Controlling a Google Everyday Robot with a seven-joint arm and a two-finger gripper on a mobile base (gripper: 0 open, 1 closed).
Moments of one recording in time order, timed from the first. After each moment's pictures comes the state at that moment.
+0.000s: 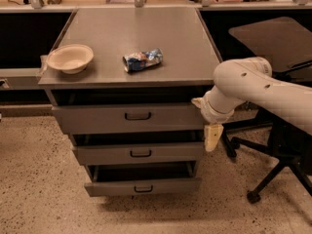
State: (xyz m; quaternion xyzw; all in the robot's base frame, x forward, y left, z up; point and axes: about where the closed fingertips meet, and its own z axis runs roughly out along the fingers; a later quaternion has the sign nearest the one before) arm 0.588 -0.181 0.686 -0.75 0.65 -0.04 0.15
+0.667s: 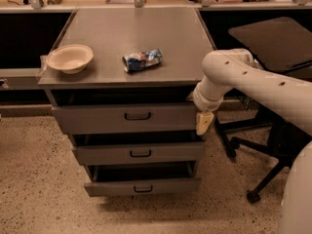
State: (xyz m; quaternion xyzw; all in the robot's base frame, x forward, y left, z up) arm 0.650 -0.171 0.666 -0.76 0.64 -0.03 0.14
